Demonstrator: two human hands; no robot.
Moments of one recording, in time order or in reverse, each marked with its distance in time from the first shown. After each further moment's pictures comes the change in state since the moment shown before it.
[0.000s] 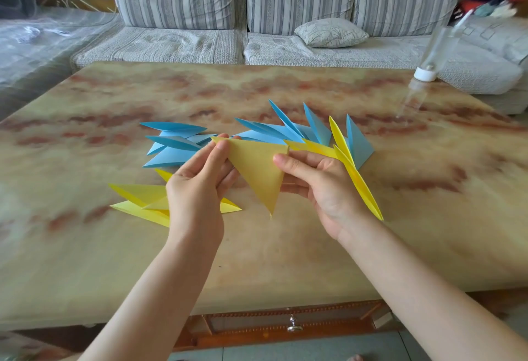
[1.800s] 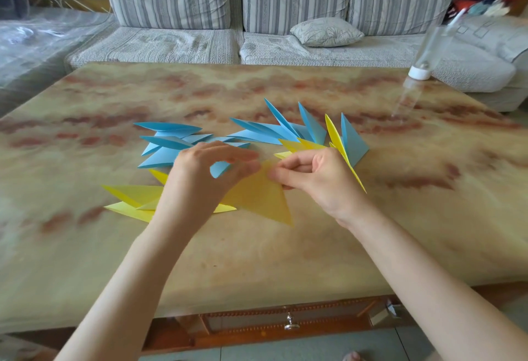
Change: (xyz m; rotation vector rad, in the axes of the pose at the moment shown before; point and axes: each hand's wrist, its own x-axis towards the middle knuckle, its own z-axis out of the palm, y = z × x) left_hand 0.008 0.018 -0.009 1.115 -0.384 0.510; right_hand 0.002 -0.009 -0.014 -0.428 -0.098 -0.132
